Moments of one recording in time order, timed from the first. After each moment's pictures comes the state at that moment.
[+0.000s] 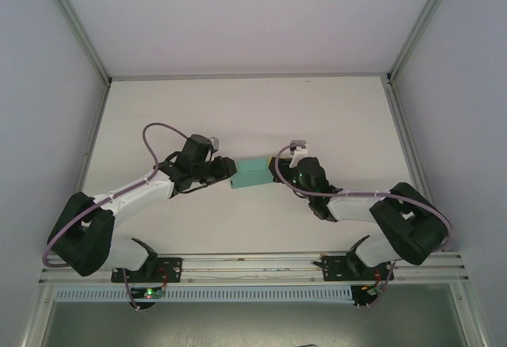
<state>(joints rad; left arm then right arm) -0.52 1.38 0.73 -0.17 0.35 -0.85 0.64 1.46 0.35 0.77 0.00 0.65</state>
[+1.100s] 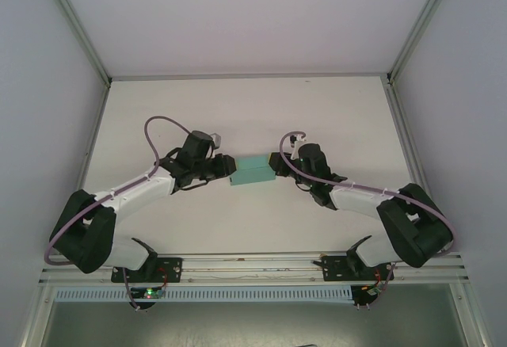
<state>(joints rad) -0.51 1.39 0.79 -0.23 0.33 -0.73 0.55 1.41 0.52 0.41 -0.16 0.67</state>
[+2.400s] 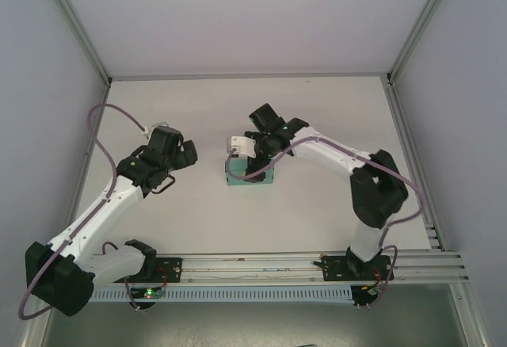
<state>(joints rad) -0.38 1.06 0.88 -0.70 -0.28 -0.61 0.67 1.83 1.41 -0.71 -0.34 -0.86</state>
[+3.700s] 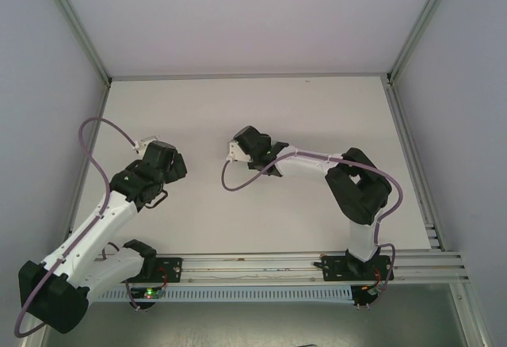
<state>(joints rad) -0.37 0.95 0.77 -0.76 -0.36 -0.64 0.81 1.88 1.20 -0.24 0.46 -0.88</state>
